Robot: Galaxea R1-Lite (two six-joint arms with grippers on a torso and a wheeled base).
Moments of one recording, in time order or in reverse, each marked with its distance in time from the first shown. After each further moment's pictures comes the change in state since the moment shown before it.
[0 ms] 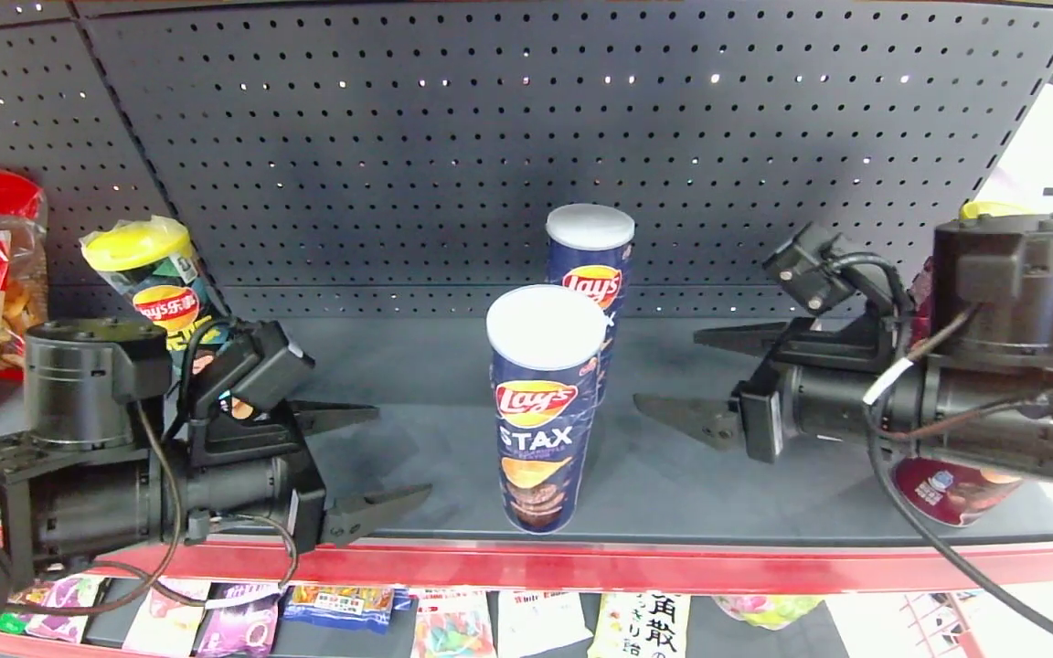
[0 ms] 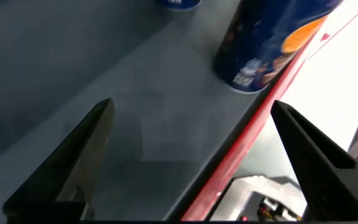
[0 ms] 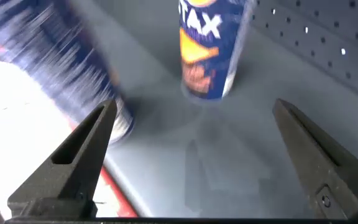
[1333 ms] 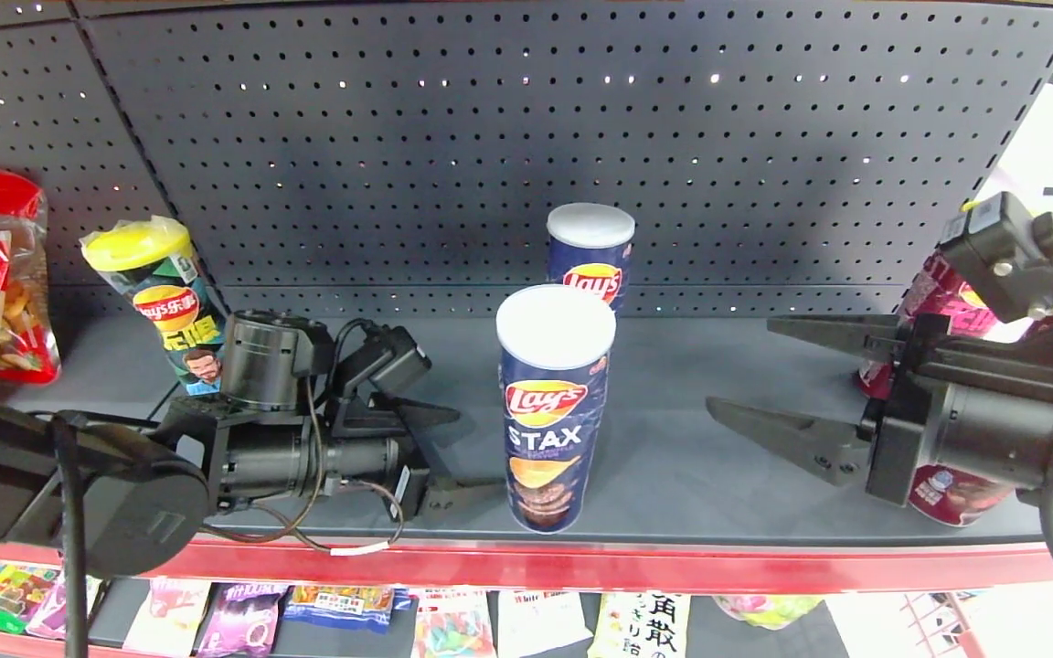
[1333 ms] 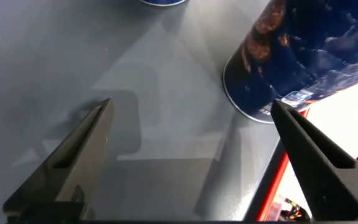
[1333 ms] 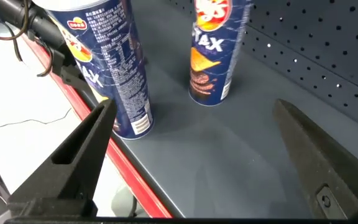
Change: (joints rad) left arm -0.099 0.277 -0.197 0.001 0.008 0.011; right arm 0.026 -0.228 0.104 -0.001 -0.020 0.002
